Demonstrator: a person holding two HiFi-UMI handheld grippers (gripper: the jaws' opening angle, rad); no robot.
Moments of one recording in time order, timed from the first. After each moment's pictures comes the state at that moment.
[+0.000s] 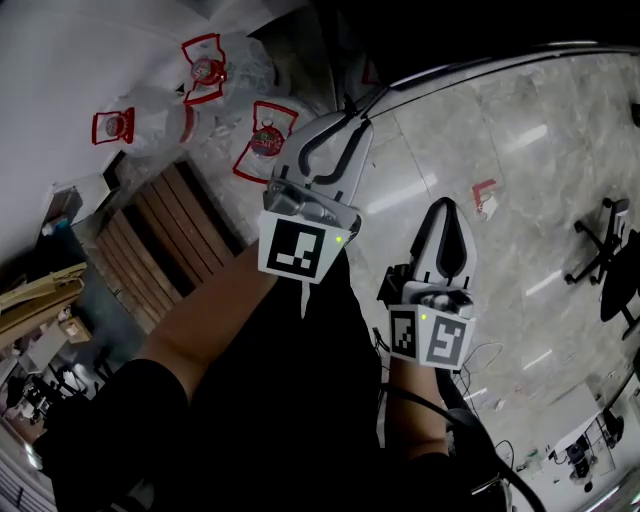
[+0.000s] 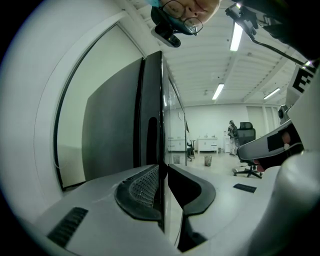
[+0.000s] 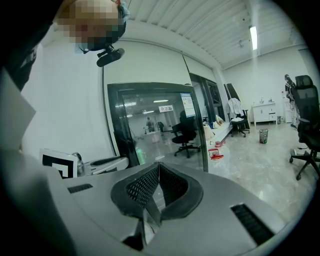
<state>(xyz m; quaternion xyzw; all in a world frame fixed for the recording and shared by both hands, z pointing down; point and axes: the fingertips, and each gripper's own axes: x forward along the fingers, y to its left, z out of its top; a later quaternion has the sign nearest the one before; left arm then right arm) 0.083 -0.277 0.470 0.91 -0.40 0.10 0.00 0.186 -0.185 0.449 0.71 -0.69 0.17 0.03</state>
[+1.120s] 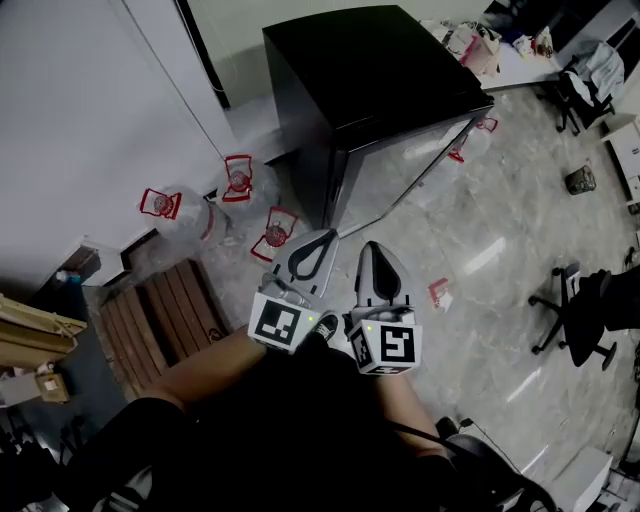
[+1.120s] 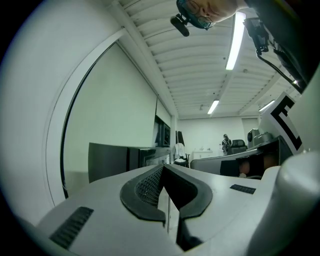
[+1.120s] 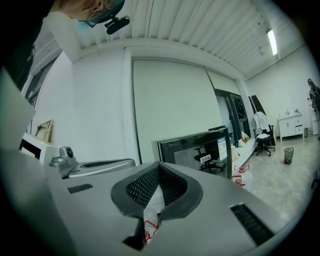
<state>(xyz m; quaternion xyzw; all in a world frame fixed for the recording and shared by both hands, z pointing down) 0.040 -0.139 0.253 0.92 -0.39 0.00 0.01 0.099 -0.122 0.253 0.62 -0.78 0.09 0.00</state>
